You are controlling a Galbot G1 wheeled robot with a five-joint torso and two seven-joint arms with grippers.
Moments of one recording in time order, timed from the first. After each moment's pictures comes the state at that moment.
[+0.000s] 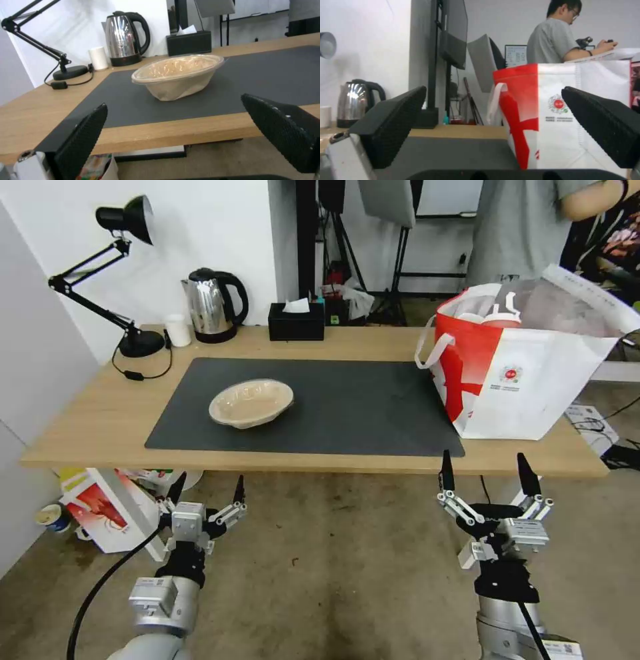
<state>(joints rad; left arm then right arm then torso) 1.80 -1.50 -0.55 -2.30 0.00 0.00 0.00 -1.83 1.32 0.40 2.29 -0.09 0.49 0.34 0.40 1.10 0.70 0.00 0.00</state>
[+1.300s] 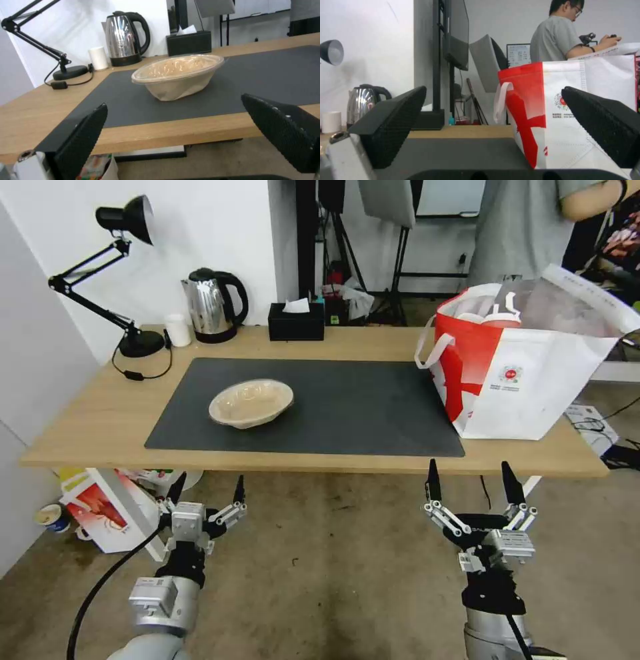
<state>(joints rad) 1.80 -1.50 -0.55 -2.30 0.00 0.00 0.00 -1.86 1.32 0.35 2.30 -0.10 0.52 0.37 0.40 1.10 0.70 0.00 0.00</state>
